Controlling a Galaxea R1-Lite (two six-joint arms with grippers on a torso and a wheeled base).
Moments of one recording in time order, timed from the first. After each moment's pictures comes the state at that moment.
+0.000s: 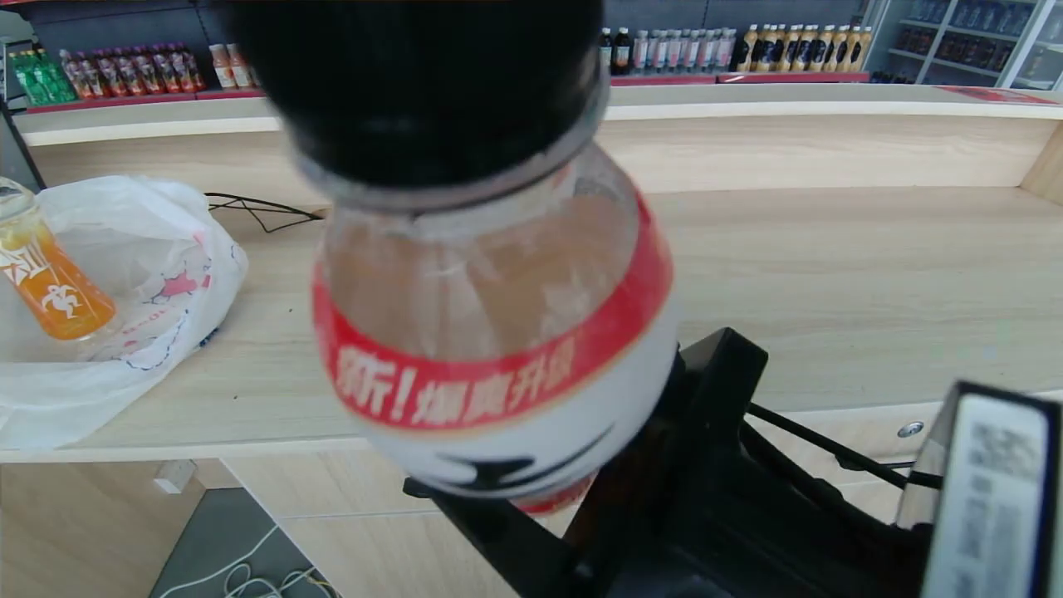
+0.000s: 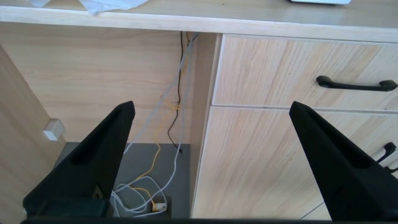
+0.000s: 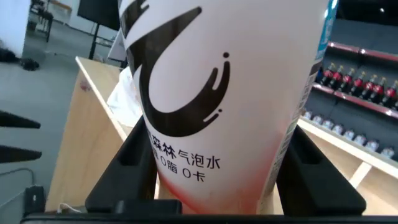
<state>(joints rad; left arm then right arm) 0.00 0.00 0.00 0.00 0.00 0.00 1.18 1.73 -0.66 -1.57 -0.06 -0.53</state>
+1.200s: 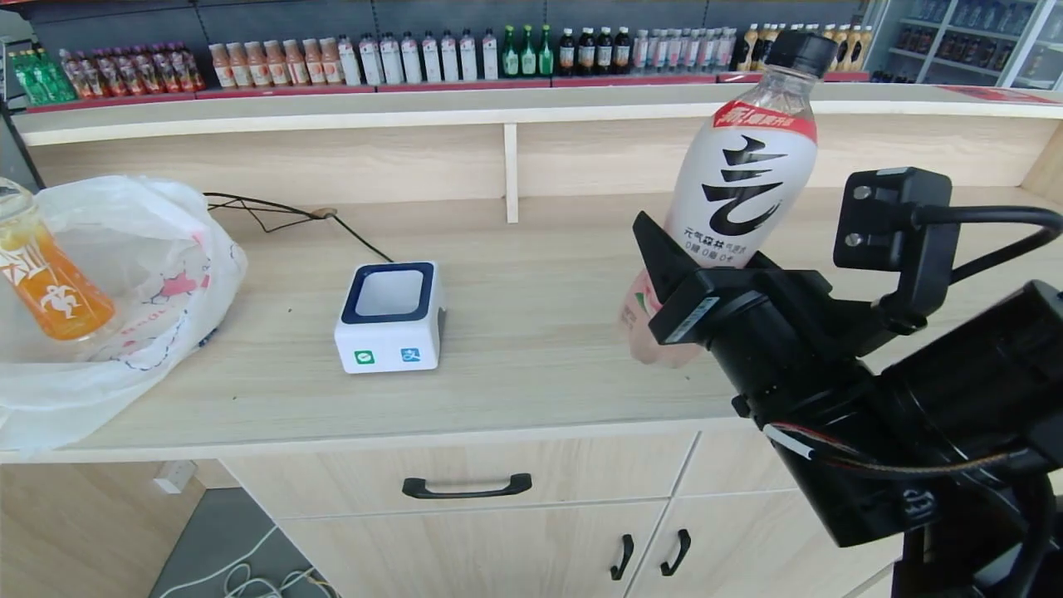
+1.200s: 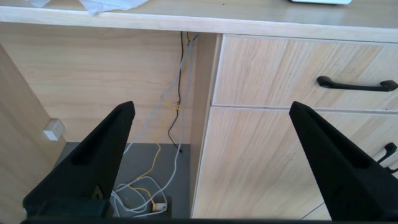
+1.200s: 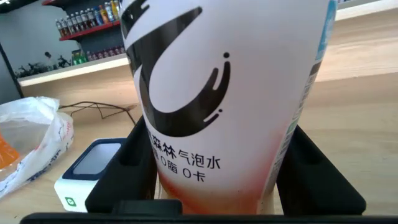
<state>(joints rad) 0.00 0.00 0.00 0.00 0.00 0.00 0.87 1.75 -0.67 -1.57 -0.51 -0.06</state>
